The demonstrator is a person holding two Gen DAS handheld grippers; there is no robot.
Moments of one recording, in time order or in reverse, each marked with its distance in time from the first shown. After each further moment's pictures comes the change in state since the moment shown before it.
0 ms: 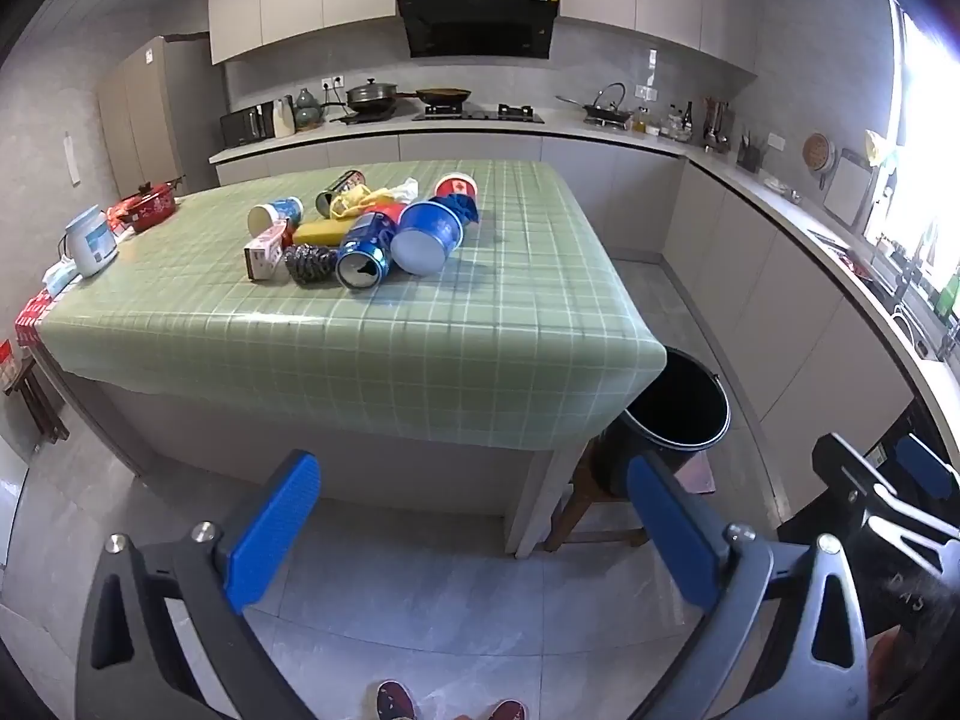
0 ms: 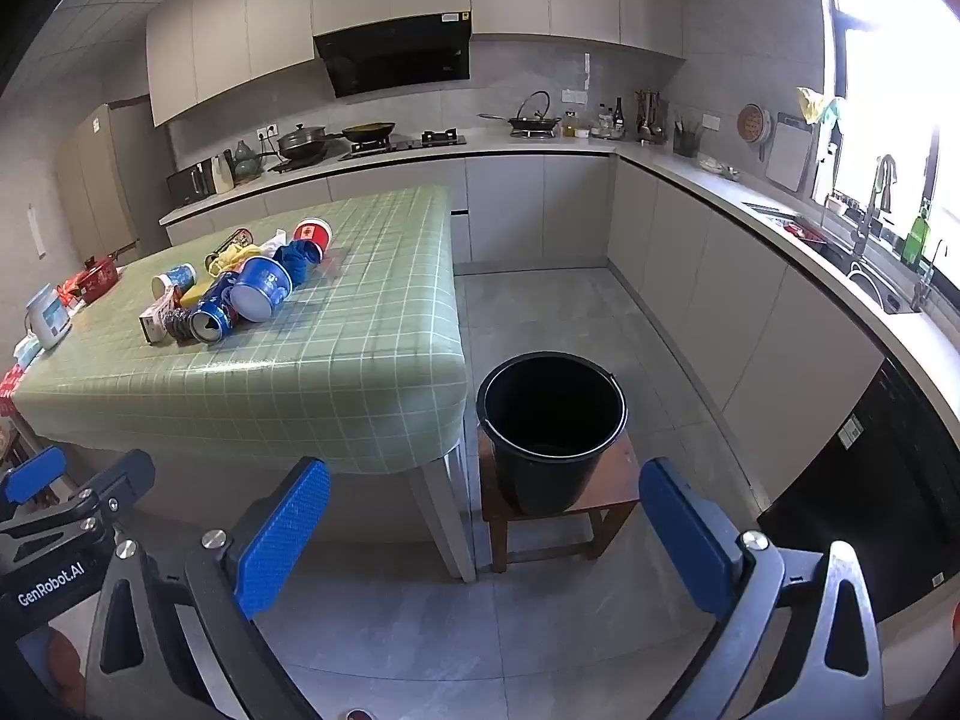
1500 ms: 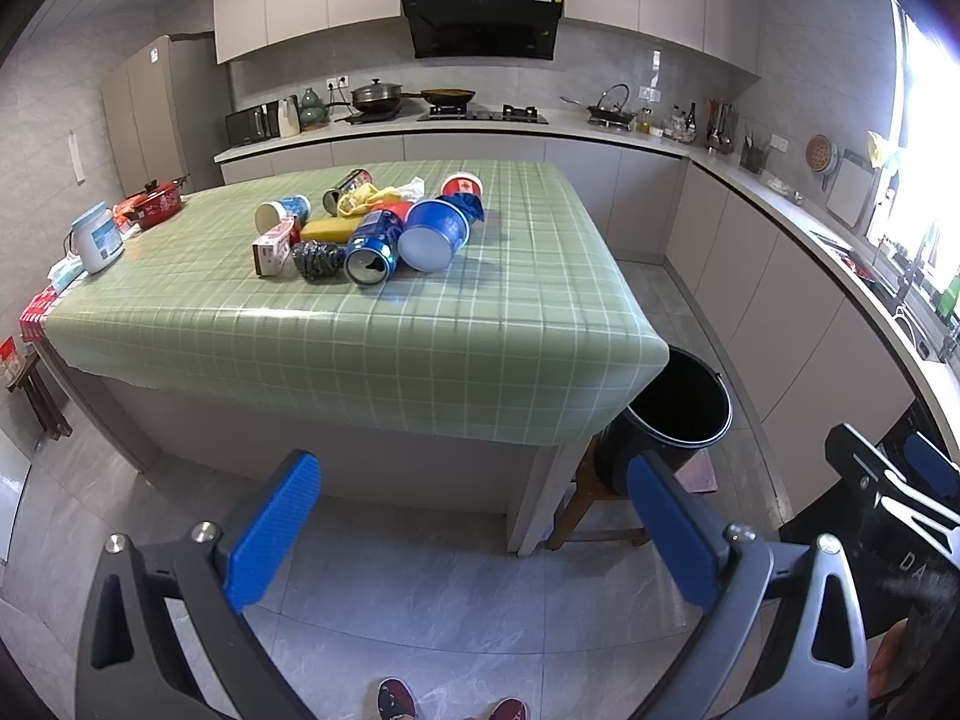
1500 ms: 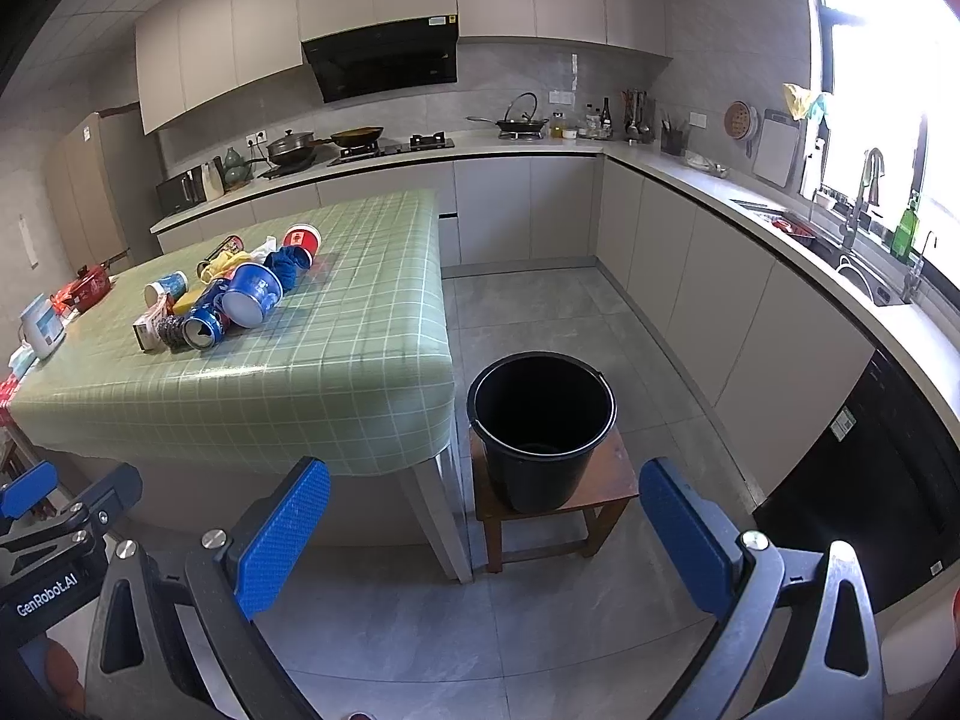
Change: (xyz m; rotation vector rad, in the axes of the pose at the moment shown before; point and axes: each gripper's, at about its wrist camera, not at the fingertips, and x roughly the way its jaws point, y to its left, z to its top) left arm -0.009 0.008 -0.006 -0.008 -0.002 0.004; right arm -0.006 -0.004 0.000 0.024 -0.003 -0.023
